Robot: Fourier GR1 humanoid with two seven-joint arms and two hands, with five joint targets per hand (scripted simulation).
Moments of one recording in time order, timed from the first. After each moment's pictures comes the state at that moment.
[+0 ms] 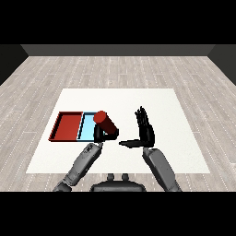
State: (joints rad) left arm -0.36 0.04 -0.44 -1.27 0.29 0.60 -0.42; right arm -0.21 -0.09 0.39 -1.75 -0.25 -0.36 -0.21
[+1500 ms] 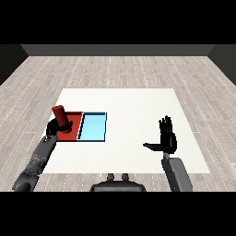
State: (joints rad) left arm -0.52 0.54 -0.15 -0.59 0.09 0.44 -0.10; right arm 0.02 -0.21 0.13 -1.72 -0.38 -0.17 -0.29
